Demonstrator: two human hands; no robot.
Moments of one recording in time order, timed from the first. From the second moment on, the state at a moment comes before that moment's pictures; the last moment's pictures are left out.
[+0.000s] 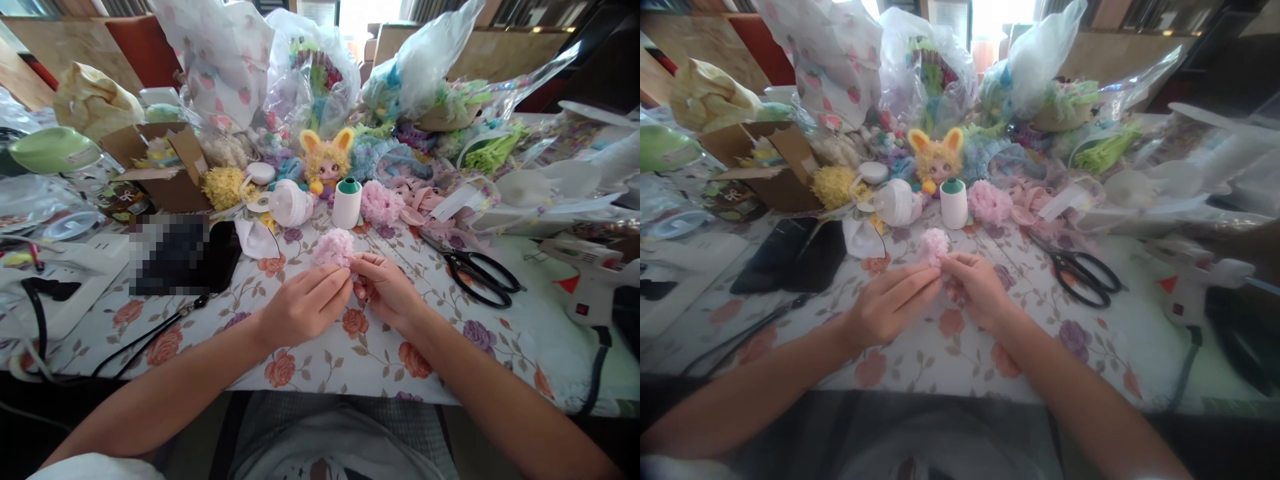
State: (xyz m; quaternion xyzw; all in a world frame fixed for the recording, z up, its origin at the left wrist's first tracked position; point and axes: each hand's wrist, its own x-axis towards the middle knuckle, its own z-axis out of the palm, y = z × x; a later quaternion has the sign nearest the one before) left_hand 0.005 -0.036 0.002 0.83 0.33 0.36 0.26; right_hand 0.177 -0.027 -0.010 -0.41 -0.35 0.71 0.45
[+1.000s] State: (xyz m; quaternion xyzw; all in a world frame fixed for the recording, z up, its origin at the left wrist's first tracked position) left_hand 0.008 -0.029 -0.007 0.87 0.18 0.45 0.02; right_hand 0.176 -0.027 -0.015 -0.43 -0.36 0.69 0.46
